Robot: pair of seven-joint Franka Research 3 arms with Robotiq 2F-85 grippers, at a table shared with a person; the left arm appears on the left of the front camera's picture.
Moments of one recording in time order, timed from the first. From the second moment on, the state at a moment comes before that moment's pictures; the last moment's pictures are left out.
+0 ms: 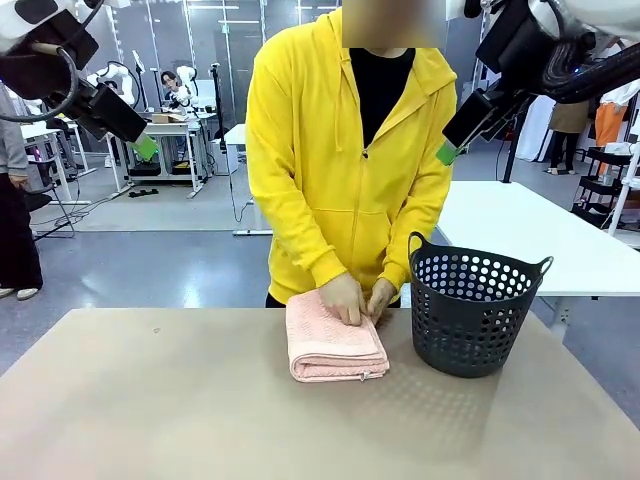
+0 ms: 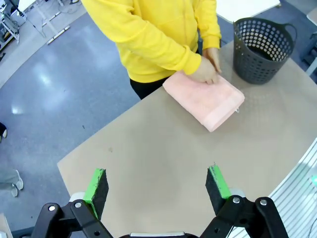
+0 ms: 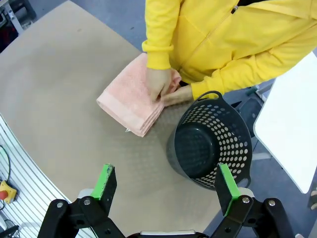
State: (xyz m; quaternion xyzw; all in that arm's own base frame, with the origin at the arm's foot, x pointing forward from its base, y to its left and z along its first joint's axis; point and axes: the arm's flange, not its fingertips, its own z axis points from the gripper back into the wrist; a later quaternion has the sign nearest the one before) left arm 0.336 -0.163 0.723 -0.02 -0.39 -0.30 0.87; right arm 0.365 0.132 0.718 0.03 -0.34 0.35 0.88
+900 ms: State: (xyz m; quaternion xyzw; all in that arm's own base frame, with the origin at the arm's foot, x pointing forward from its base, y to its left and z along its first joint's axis) left arm 0.336 -0.163 0.723 -0.02 -0.39 -0.30 0.87; right arm 0.365 0.132 0.718 0.03 -0.34 0.35 0.88
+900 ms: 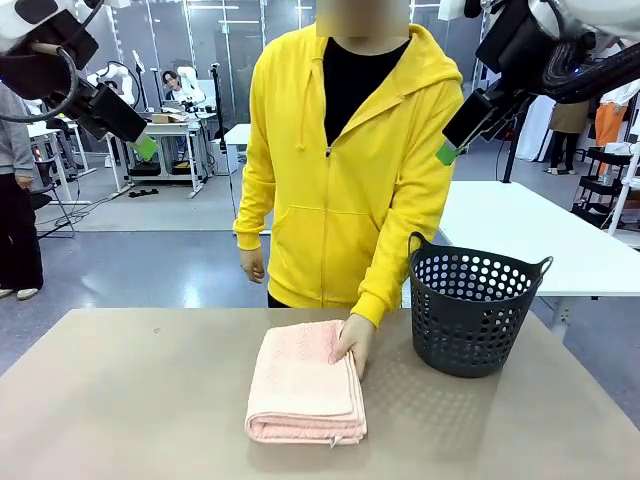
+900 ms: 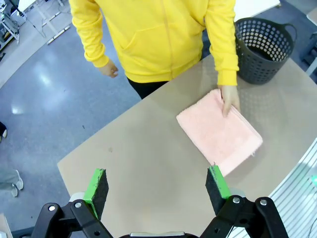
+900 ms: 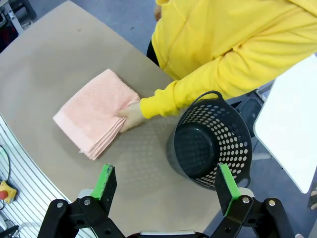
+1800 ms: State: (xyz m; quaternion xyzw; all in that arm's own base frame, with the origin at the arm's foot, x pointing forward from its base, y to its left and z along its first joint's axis) left arm 0.336 -0.163 0.723 -0.02 -0.39 -0.30 0.87; right arm 0.365 0.132 0.718 0.03 -0.34 0.35 0.88
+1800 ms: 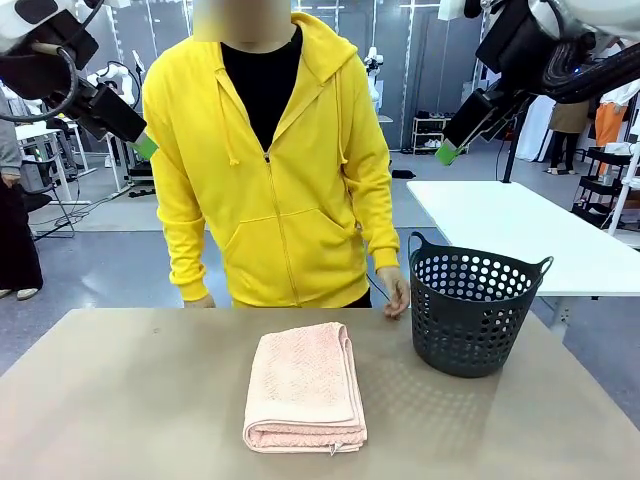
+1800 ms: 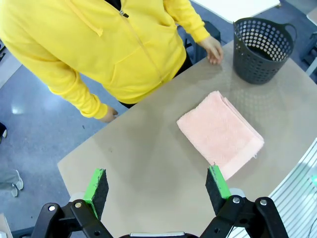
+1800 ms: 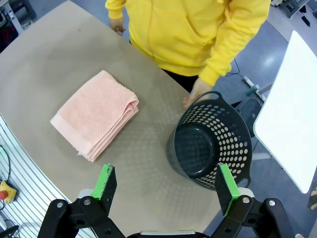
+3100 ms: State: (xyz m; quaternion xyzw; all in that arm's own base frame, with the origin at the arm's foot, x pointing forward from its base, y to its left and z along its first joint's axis) left arm 0.383 -0.155 0.629 -0.13 -0.30 -0.26 0.91; right arm 0.365 0.132 0.718 0.03 -0.34 0.35 0.88
